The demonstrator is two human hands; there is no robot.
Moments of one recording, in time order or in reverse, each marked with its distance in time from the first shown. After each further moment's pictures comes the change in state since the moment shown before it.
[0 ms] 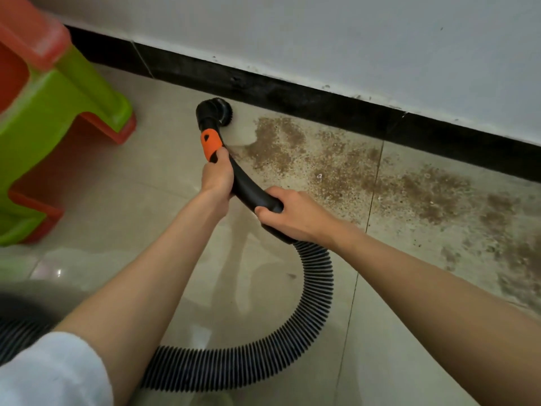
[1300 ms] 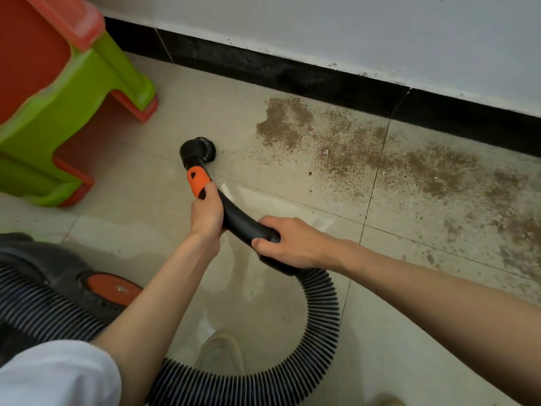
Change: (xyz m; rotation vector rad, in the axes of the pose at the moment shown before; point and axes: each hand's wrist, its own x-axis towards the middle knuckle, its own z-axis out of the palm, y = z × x) left_hand -0.074 -0.073 -0.068 -0.005 0.132 -0.061; right_hand -0.082 -0.014 0.047 0.074 -0.271 -0.030
